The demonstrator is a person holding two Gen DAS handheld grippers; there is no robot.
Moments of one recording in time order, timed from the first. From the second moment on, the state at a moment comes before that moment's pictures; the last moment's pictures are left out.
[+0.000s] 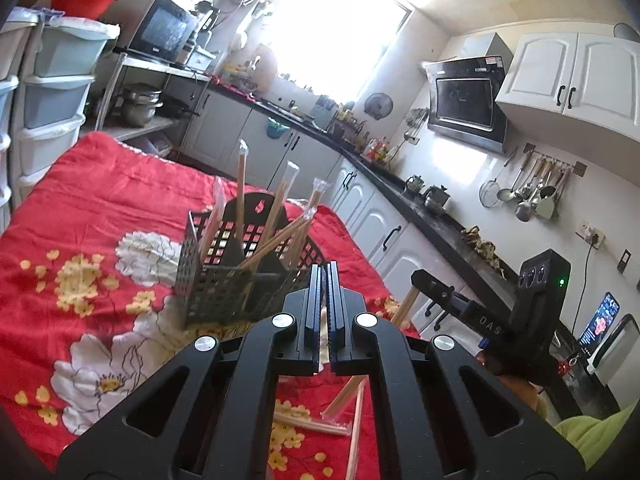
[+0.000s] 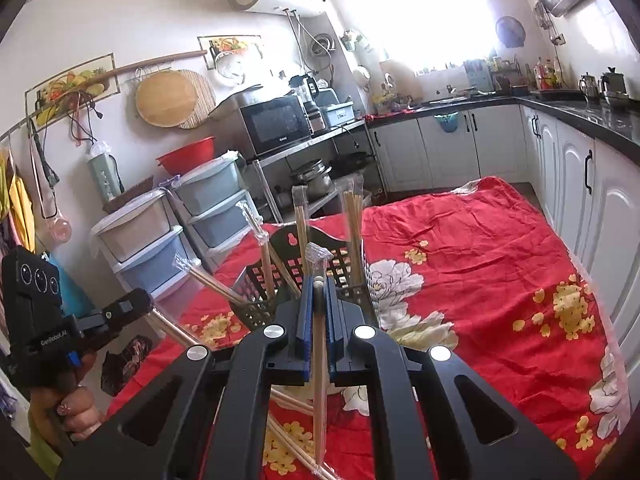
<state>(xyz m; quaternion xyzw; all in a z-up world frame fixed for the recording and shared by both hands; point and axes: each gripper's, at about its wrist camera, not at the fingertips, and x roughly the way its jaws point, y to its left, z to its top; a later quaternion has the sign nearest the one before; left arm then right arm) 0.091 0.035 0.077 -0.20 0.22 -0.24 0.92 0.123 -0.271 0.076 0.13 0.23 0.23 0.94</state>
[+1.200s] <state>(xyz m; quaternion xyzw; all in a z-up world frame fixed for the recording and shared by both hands) 0.100 0.023 0.160 -0.16 0.13 -0.25 0.95 0.126 -0.244 0.148 0.10 0.12 0.26 0.95</state>
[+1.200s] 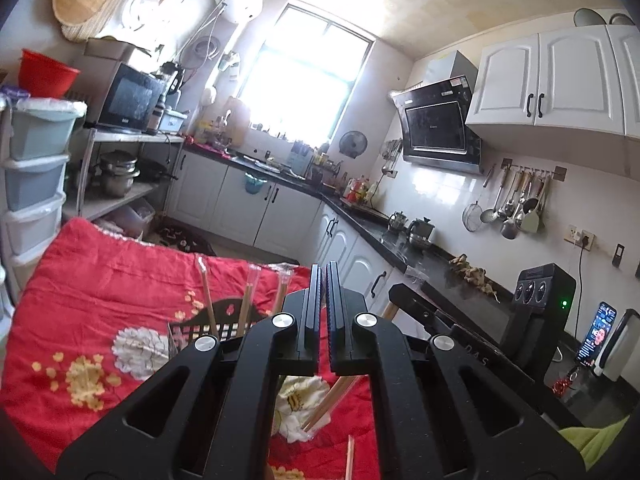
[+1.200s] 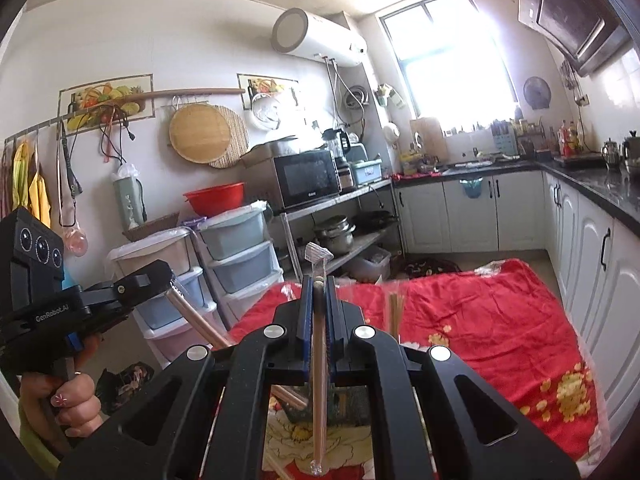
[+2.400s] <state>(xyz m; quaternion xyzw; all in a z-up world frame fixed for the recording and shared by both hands) 0.153 0.052 0.187 -0.17 0.09 -0.19 0.96 0.198 -0.241 0.170 0.08 0.00 0.21 0.97</state>
